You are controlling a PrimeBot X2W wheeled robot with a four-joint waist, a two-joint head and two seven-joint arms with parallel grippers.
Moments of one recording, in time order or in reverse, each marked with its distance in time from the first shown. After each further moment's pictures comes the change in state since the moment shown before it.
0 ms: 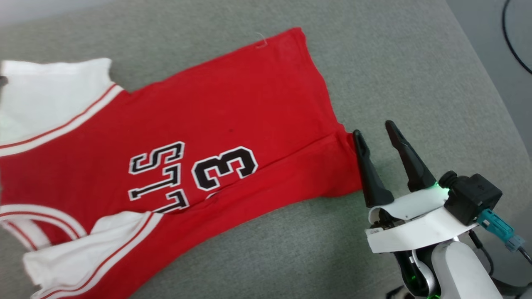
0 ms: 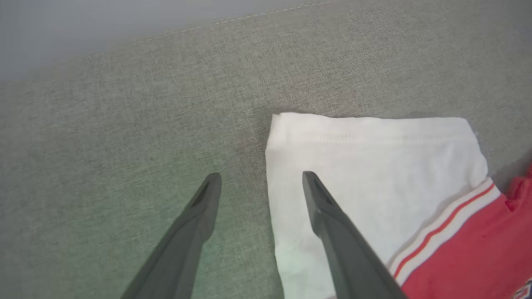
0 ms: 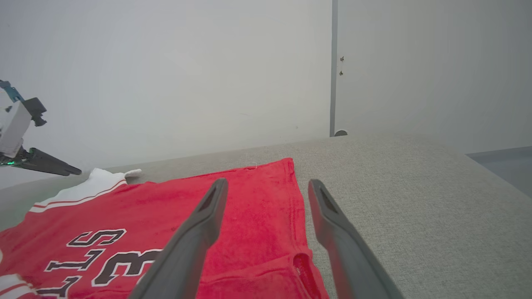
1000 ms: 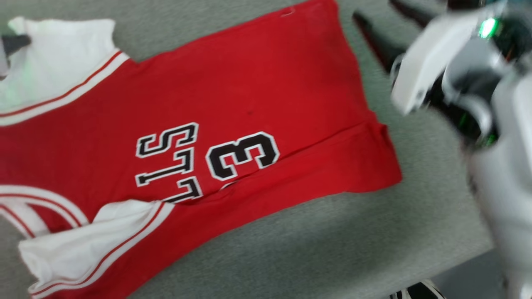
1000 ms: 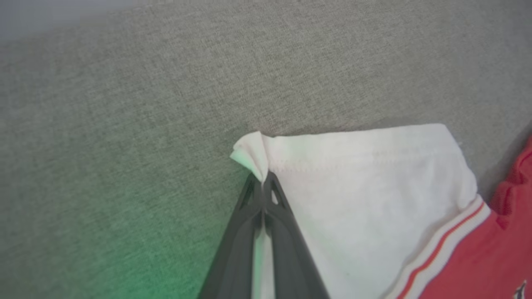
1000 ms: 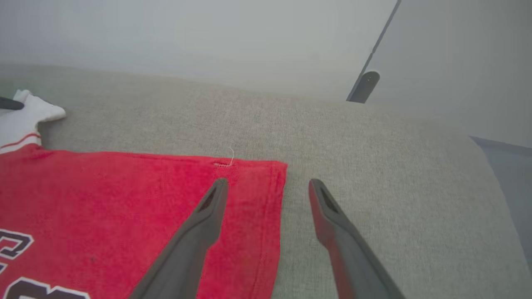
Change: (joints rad) left arm -0.102 -0.018 -0.126 -0.143 -0.142 0.000 0.029; right arm -0.610 -0.111 0.007 0.155 0.083 0.000 0.750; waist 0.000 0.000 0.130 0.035
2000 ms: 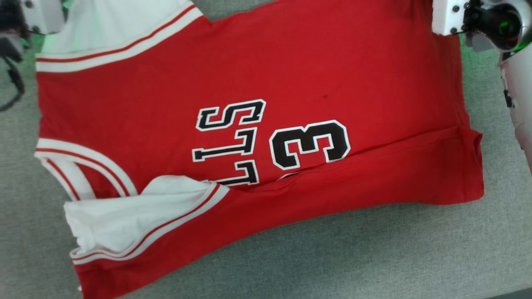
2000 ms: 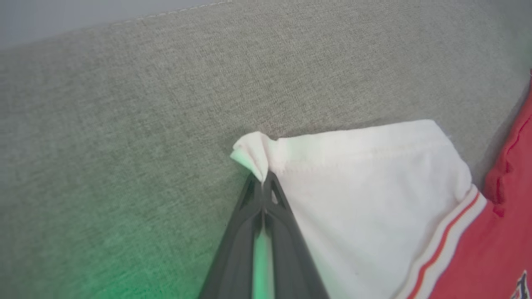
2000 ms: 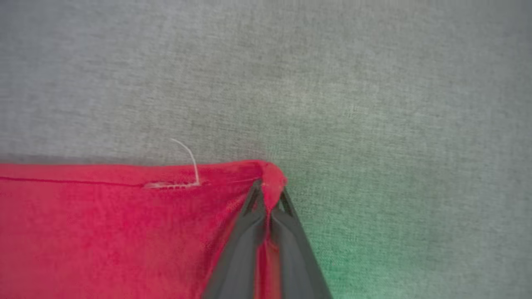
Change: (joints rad) left arm -0.171 -0.064 -0.195 -0.123 -0.143 -0.003 -0.115; right arm -0.425 -0.044 0.028 0.602 0.010 0.000 0.233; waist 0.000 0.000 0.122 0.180
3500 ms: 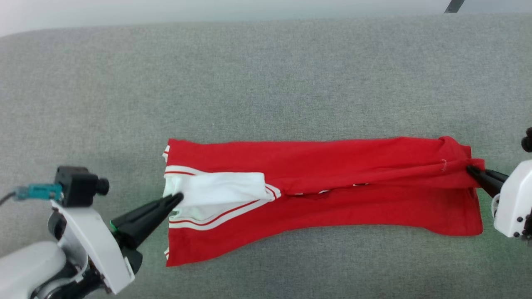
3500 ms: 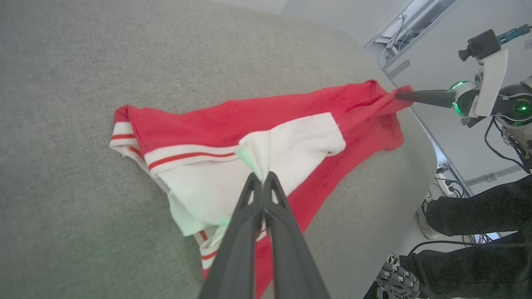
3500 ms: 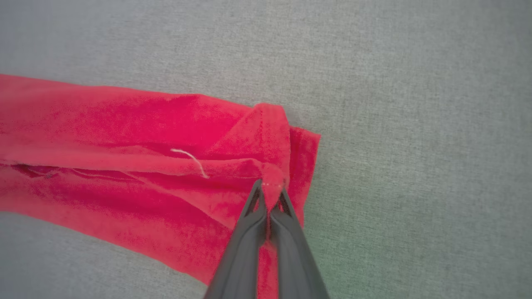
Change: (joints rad) left arm 0.711 0.336 -0.210 -0.750 -0.129 0.001 -0.803; right arm 0.962 -0.315 -0.179 -0.732 0.245 0.000 -0.050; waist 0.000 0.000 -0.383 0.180
